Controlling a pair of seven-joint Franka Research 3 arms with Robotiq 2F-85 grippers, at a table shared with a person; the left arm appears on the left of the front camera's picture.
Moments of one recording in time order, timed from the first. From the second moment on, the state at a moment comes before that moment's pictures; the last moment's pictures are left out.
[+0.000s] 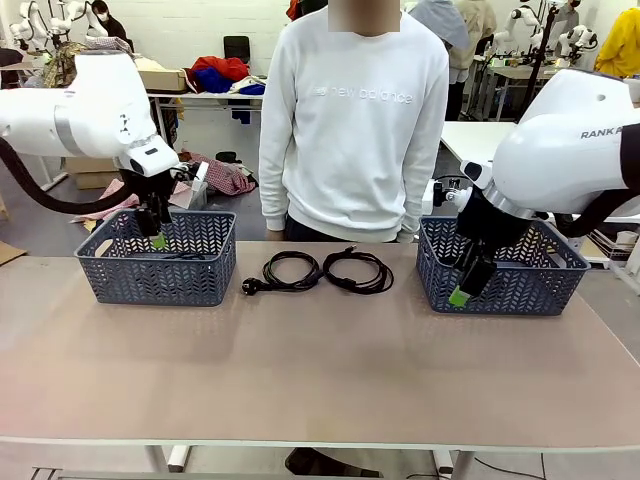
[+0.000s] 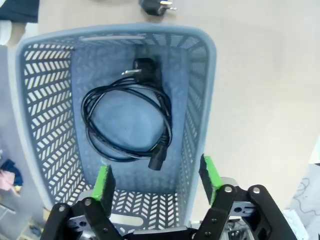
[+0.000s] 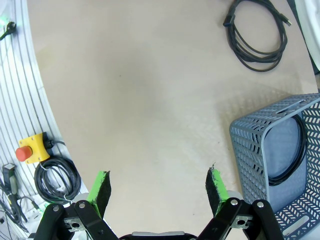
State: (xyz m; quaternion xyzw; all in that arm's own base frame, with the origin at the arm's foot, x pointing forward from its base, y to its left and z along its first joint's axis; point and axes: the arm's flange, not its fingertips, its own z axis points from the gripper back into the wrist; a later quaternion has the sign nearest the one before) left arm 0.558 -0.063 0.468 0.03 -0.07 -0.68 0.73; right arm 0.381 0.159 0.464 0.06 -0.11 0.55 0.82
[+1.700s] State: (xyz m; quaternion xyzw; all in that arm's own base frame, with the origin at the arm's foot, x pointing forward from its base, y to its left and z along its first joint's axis) left arm 0.500 -0.146 0.488 -0.06 -0.16 -0.62 0.76; right arm 0.381 0.158 0.464 0.06 -0.11 0.55 0.82
